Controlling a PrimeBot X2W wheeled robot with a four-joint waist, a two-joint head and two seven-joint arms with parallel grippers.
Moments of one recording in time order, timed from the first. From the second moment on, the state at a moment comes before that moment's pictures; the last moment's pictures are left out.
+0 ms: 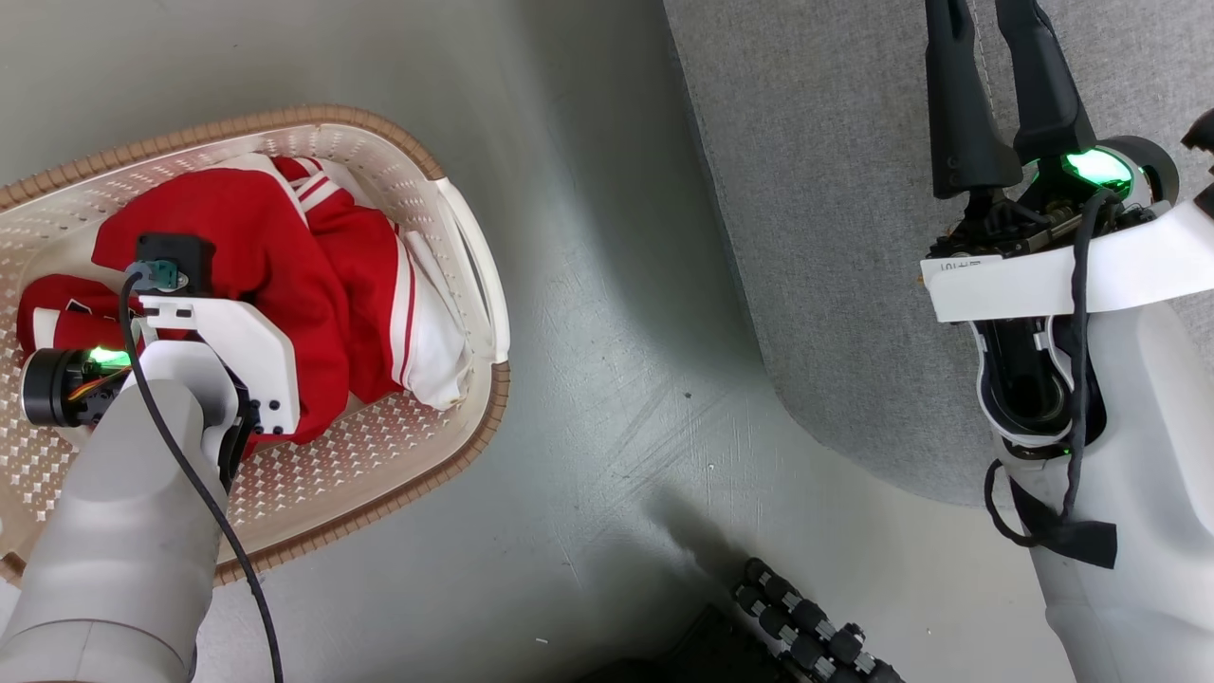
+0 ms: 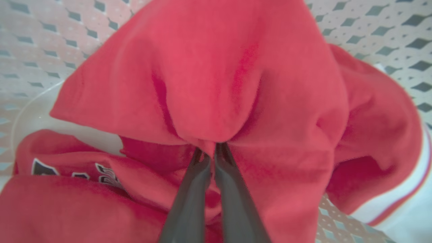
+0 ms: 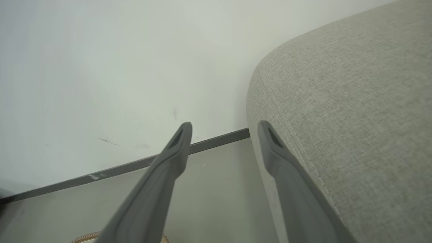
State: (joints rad) left arm -0.92 0.12 -0.19 1.14 -0.21 -0.04 0.05; right arm -0.60 -0.04 0.14 -0.05 0.54 0.12 -0.26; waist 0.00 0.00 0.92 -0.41
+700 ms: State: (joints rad) left arm -0.94 0.11 -0.24 1.13 -0.20 -0.11 -0.08; right arm -0.63 -0.04 0.13 -0.02 0.54 0.12 -0.26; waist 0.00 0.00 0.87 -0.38
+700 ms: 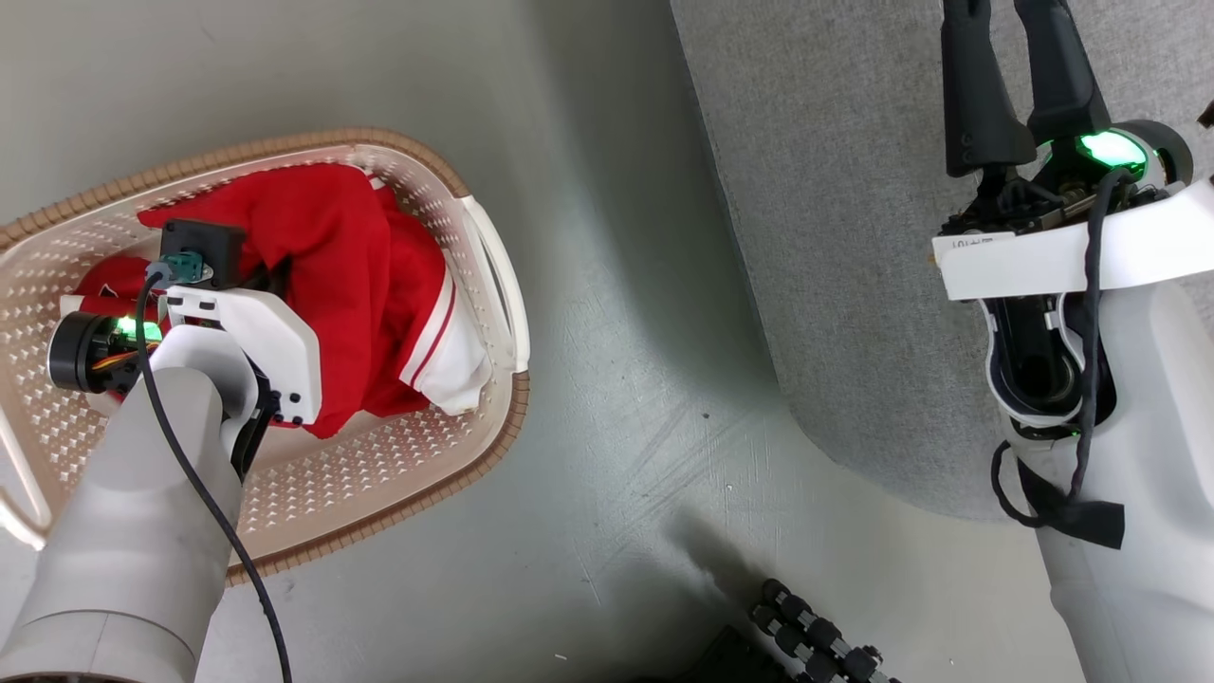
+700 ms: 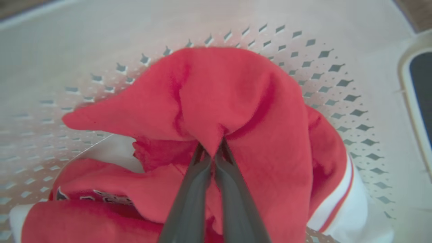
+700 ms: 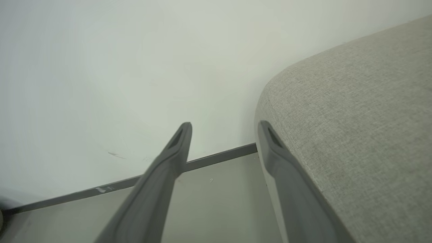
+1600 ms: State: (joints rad) left arm -0.83 0.06 -0.31 1.06 -0.27 -0.13 -0.23; right arm -0.63 -0.05 0.09 0.03 0.48 0.12 -0.26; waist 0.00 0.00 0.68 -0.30
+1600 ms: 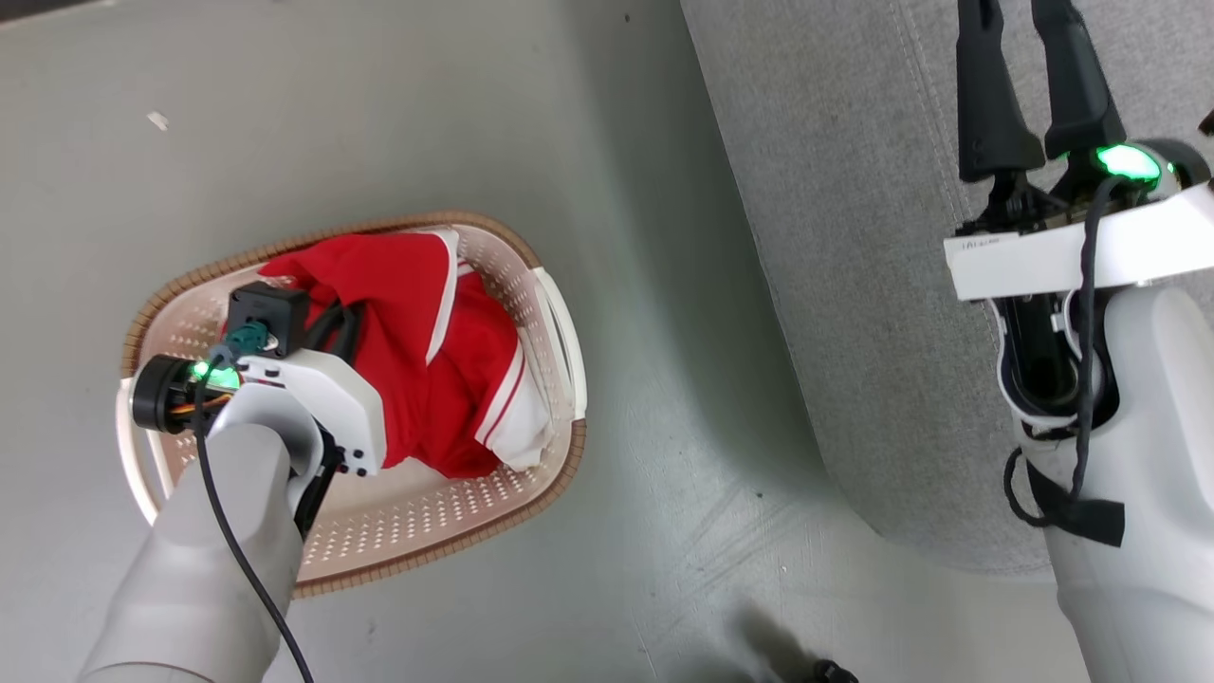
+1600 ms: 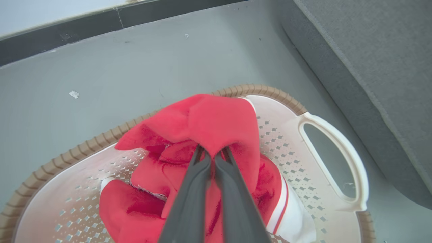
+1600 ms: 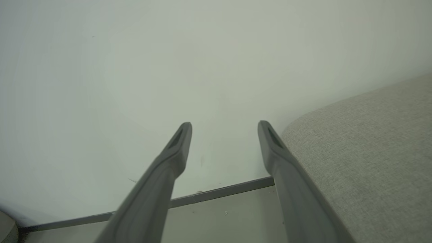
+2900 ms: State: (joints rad) left arm -0.67 0.05 -0.42 0.58 -0.45 -0.13 -0.25; right arm -0.41 -0.13 0.10 0.13 0.46 0.12 -0.26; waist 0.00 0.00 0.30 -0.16
